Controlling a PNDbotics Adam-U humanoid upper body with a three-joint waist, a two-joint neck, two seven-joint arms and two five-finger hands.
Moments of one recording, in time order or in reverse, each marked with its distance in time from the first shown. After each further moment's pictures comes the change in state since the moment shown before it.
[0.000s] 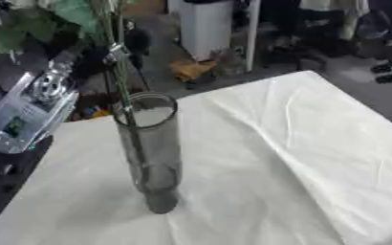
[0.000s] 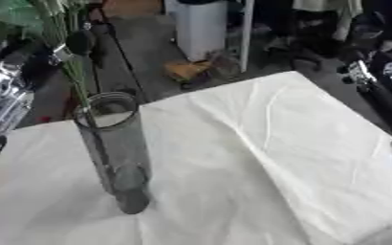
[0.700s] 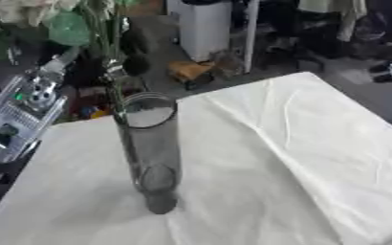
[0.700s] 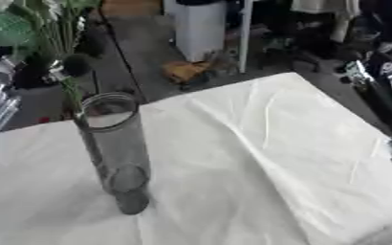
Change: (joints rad) left arm 0.029 0.013 -0.003 -0.030 -0.201 -0.078 0.012; right arm 0.000 0.000 0.000 0.000 0.000 -0.001 -0.001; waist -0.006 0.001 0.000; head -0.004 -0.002
